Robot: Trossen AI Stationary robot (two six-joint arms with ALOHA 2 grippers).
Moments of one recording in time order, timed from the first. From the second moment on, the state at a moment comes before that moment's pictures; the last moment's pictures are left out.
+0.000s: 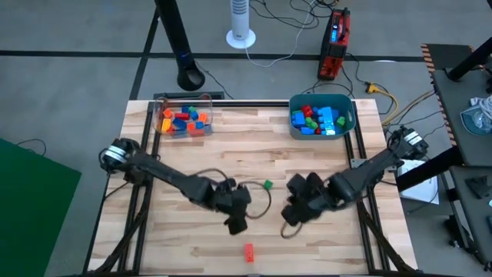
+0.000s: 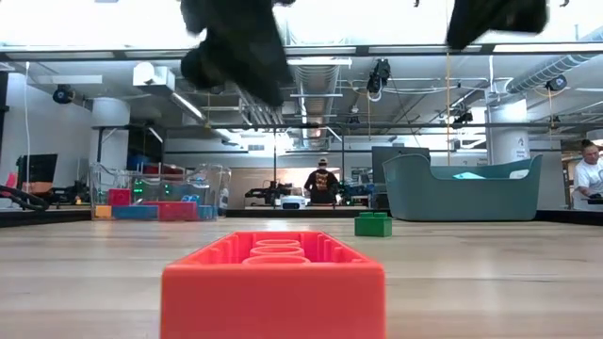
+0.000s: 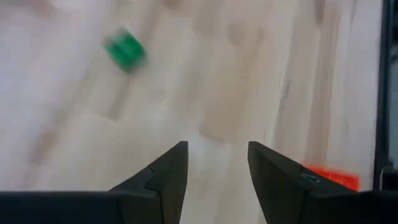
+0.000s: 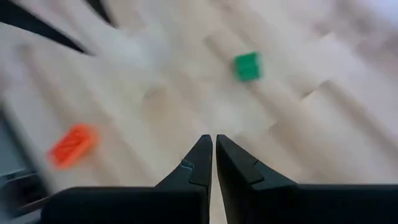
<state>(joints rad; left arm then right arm) -0.38 1.78 1.35 -0.55 -0.20 -0.64 0.49 1.55 1.34 -0.96 0.34 1.16</state>
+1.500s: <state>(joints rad) -0.37 1.34 1.35 -0.60 -0.75 -0.56 0.10 2.00 1.30 -0.69 0.04 0.62</state>
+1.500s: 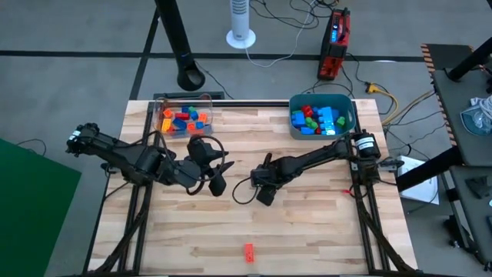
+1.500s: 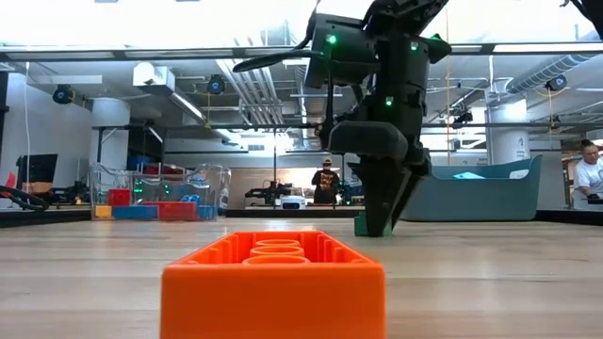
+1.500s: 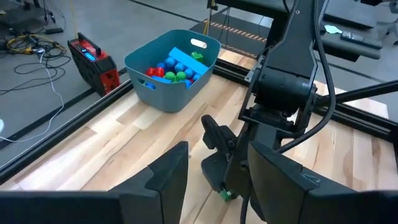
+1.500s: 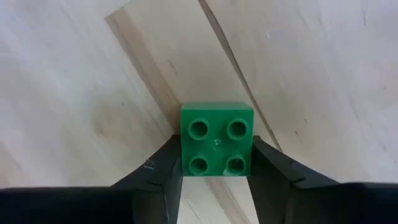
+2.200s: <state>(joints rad) -0.47 1.37 1.52 -0.39 -0.74 0.05 0.10 1.34 1.16 0.04 -0.19 0.61</state>
